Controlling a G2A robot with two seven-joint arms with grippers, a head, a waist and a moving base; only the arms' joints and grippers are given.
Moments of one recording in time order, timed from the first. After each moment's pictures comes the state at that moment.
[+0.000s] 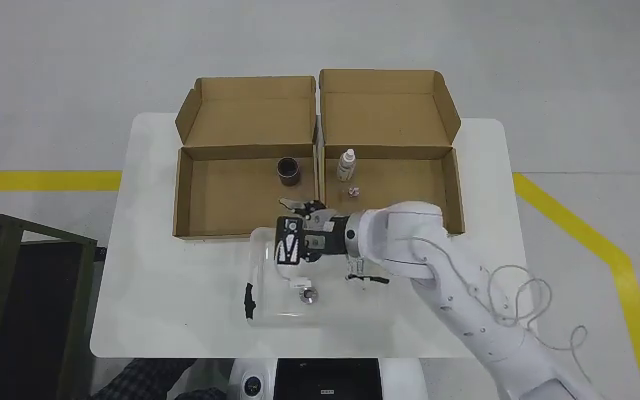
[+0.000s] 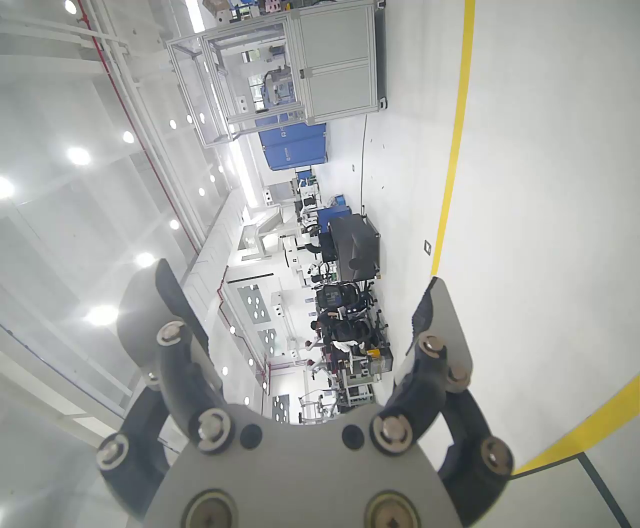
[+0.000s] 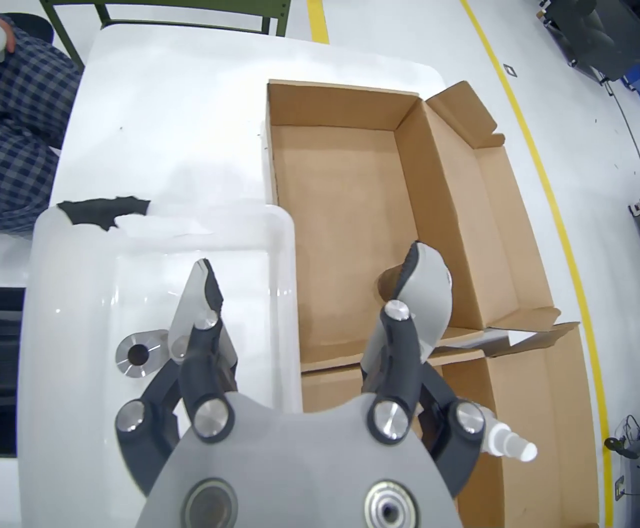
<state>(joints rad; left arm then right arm) -0.01 -0.37 -0.75 -1.25 2.03 -0.40 0.22 -0.95 -1.29 0.90 -1.85 -1.25 -0.81 0.71</state>
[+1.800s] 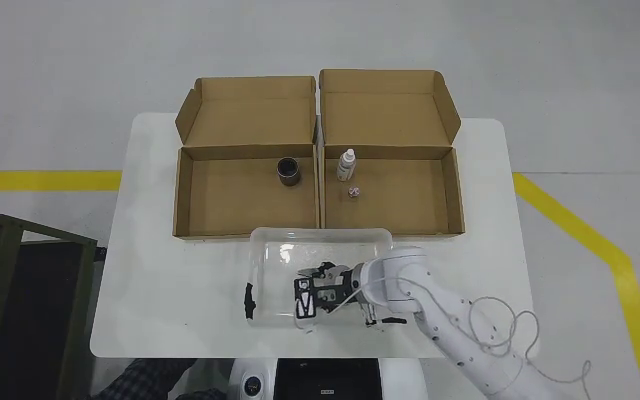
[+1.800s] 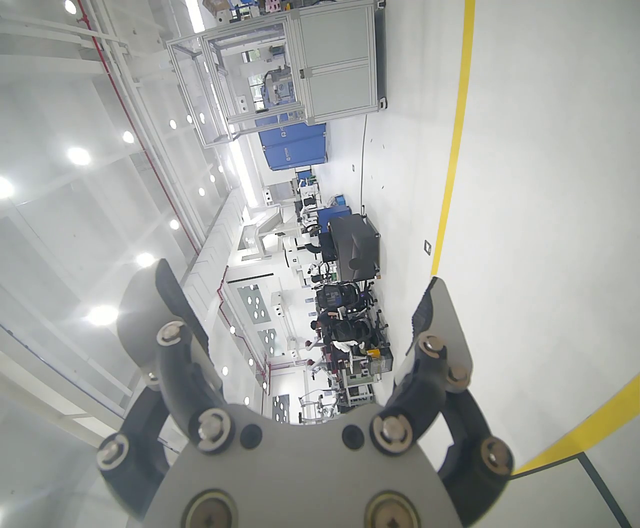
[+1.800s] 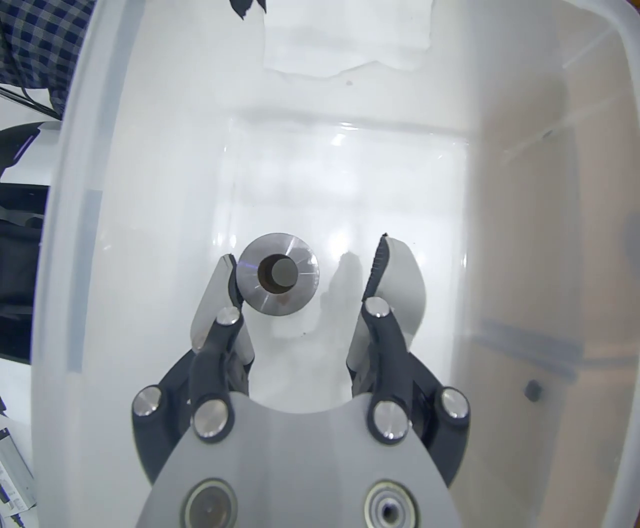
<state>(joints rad) -0.01 -0.37 -0.75 -1.25 2.03 -0.40 0.22 -1.10 -1.23 0.82 -1.73 -1.37 -0.92 0.66</state>
